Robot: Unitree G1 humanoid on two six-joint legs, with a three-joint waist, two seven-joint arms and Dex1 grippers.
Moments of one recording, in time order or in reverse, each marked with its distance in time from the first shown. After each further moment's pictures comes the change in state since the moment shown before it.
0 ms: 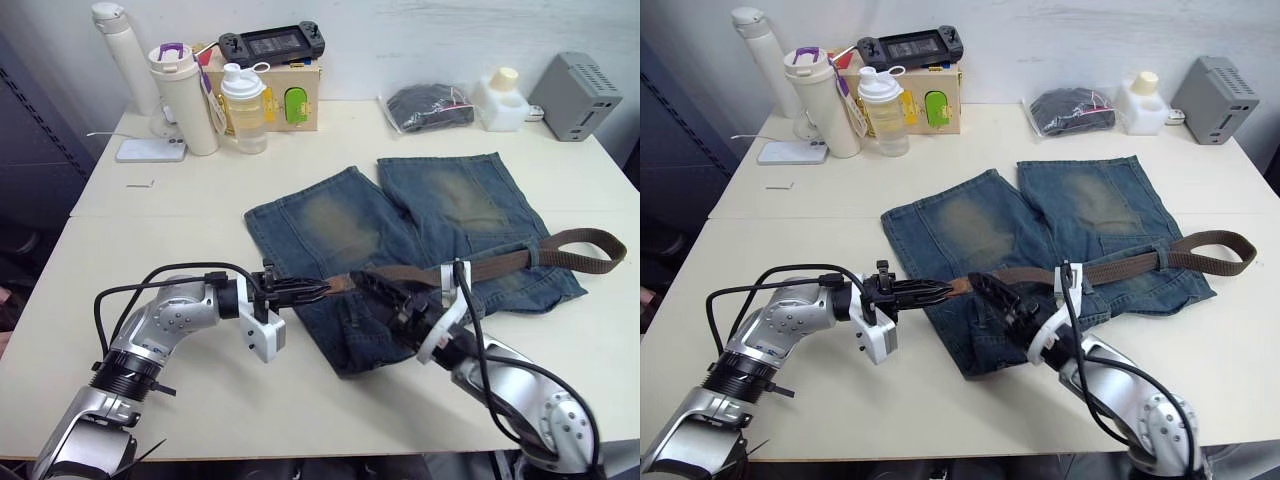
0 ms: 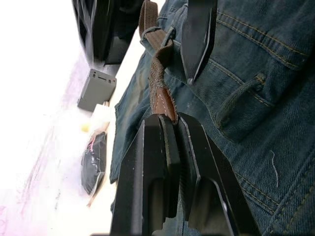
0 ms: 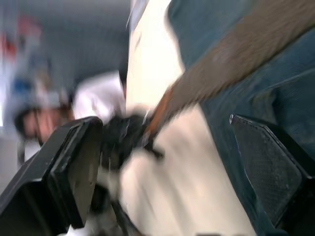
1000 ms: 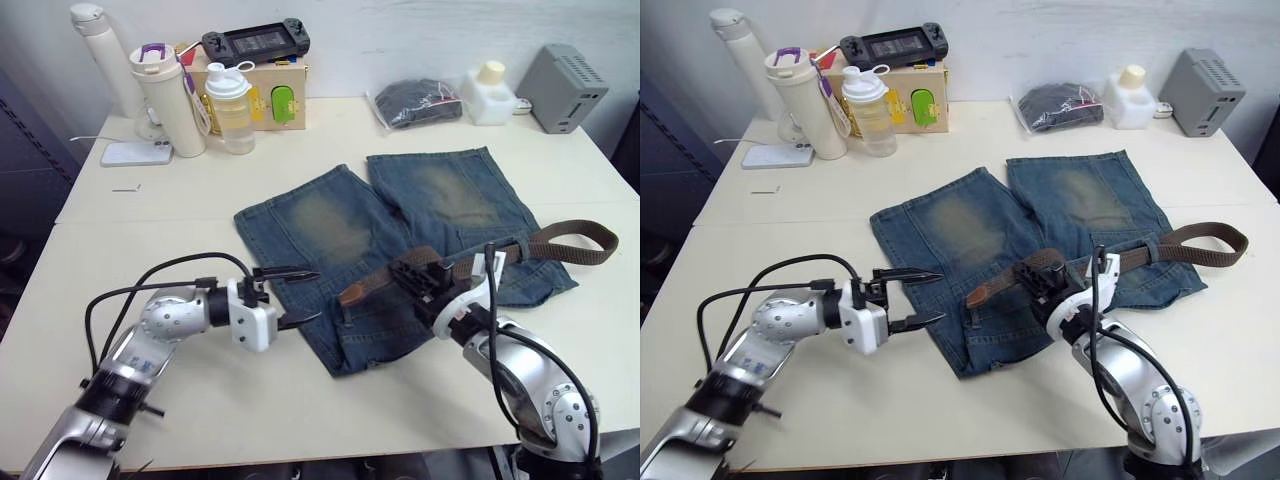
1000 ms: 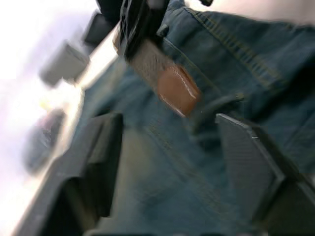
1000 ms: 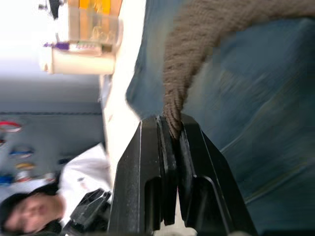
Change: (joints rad) left arm 0.184 0.086 0.003 -0.226 -0.376 0.448 -0.168; right arm -0.030 0.054 -0.129 0.050 -0.052 -0.136 -0.171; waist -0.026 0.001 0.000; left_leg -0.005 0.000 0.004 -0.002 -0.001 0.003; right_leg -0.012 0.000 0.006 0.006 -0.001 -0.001
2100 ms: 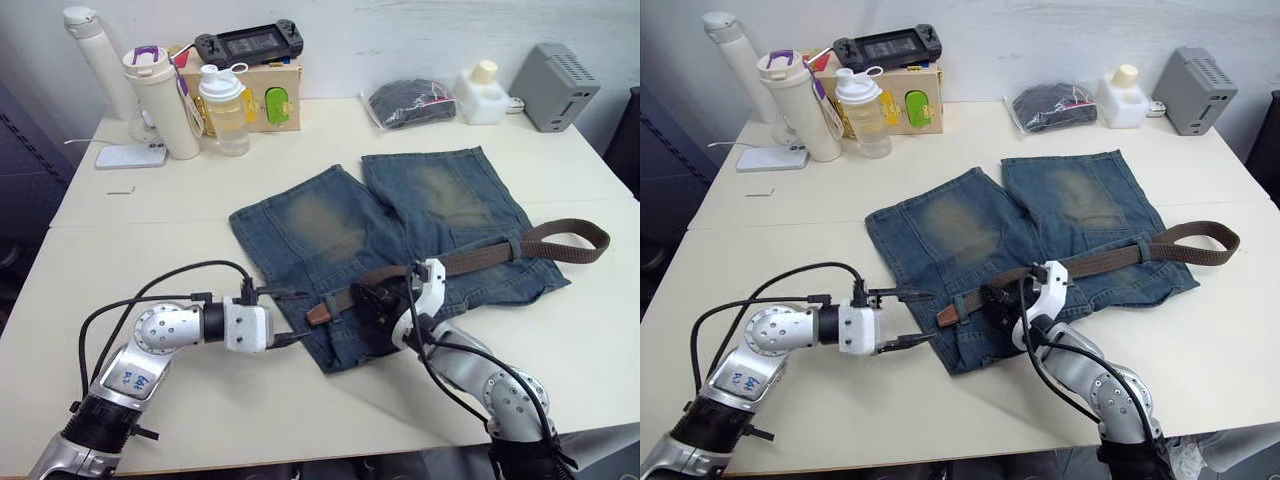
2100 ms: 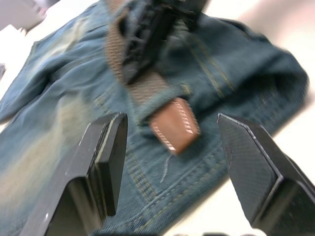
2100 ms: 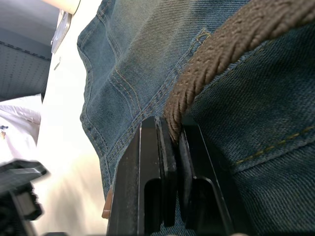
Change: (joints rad) left arm 0.054 -0.028 0.024 -0.039 0.109 0.091 -0.115; right arm -0.086 0.140 0.178 0.172 -0.491 0.223 0.257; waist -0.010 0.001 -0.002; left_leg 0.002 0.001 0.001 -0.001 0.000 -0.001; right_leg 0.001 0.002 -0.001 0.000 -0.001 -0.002
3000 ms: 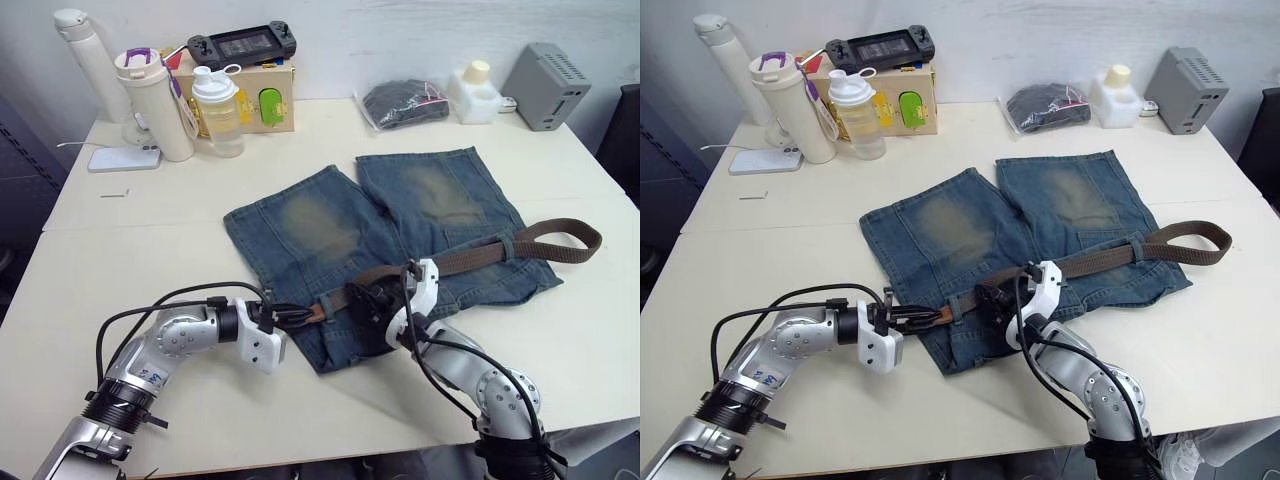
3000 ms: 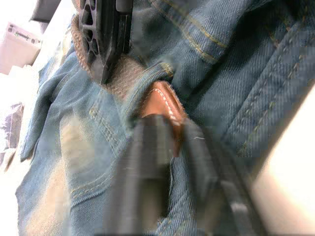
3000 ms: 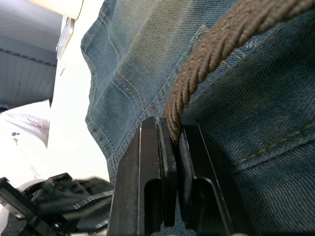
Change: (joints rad) left arm -0.089 -0.041 -0.034 0.201 0.304 -0.314 0.191; right arm -0.006 0.079 -0.043 0.010 -0.004 0.059 -0.018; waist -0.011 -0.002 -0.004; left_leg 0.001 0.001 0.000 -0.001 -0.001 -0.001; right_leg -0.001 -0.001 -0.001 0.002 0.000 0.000
